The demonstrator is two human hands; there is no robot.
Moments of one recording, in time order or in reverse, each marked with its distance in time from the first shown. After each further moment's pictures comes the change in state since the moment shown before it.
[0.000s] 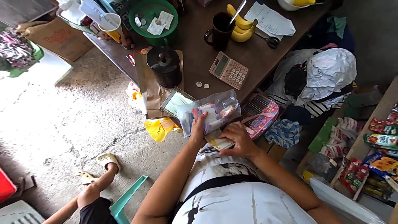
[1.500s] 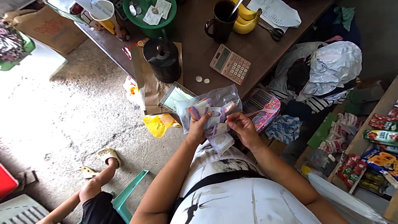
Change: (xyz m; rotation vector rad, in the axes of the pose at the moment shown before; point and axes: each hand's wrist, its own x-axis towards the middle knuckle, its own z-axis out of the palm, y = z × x) left_hand -0.001 -0.001 -0.008 -0.037 -0.044 0.089; right_hand 0.011 -0.002 0.001 1.041 0.295 0.516
